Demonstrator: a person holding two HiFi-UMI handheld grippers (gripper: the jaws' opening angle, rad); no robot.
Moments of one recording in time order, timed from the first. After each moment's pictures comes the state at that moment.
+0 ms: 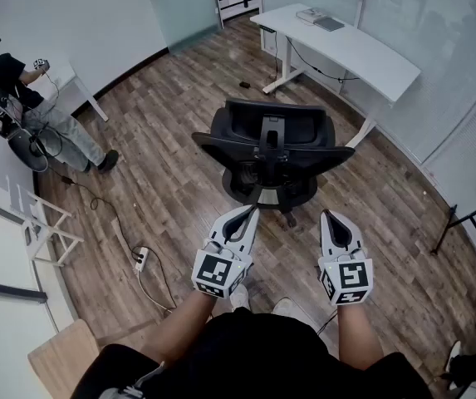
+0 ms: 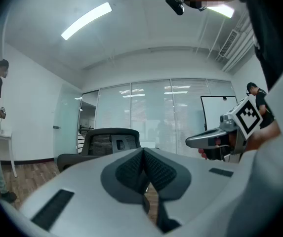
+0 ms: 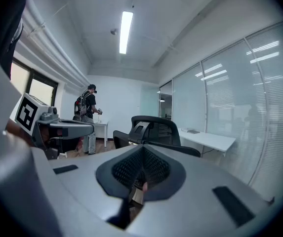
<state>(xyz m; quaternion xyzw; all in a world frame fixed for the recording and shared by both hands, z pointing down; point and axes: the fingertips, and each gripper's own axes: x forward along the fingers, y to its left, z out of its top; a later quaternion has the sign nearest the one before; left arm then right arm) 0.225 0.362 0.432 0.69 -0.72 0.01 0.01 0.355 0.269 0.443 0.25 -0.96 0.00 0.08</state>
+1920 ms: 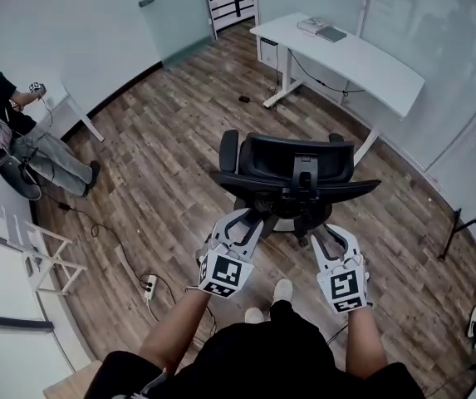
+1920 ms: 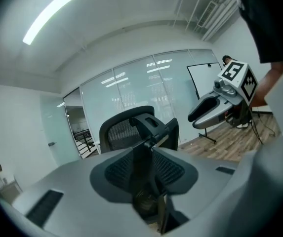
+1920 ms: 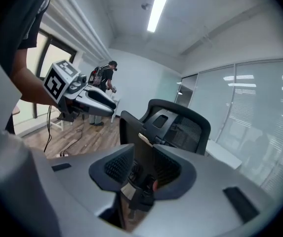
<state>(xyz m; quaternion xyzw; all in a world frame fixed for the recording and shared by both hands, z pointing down) 0.094 0.320 0.484 0.71 -0.67 0.21 -0.02 0.232 0.263 0.497 0.19 -0.95 -0.12 0.20</state>
